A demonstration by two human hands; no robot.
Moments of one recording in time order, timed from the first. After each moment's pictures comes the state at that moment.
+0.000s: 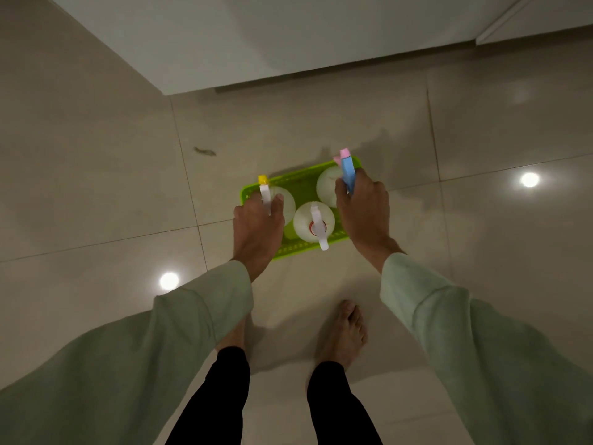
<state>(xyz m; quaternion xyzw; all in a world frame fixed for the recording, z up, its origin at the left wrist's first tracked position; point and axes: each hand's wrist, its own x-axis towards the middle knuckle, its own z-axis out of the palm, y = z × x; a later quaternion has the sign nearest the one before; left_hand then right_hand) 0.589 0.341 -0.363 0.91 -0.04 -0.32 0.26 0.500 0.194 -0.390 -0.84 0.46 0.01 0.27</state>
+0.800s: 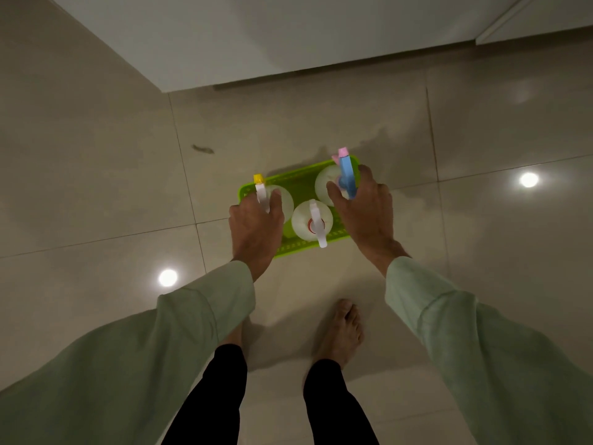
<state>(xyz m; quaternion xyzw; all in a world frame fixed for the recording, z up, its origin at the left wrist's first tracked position) 0.585 0.335 -0.356 0.92 -0.02 -0.30 0.26 0.490 0.189 -0.389 -0.84 0.45 0.00 0.30</state>
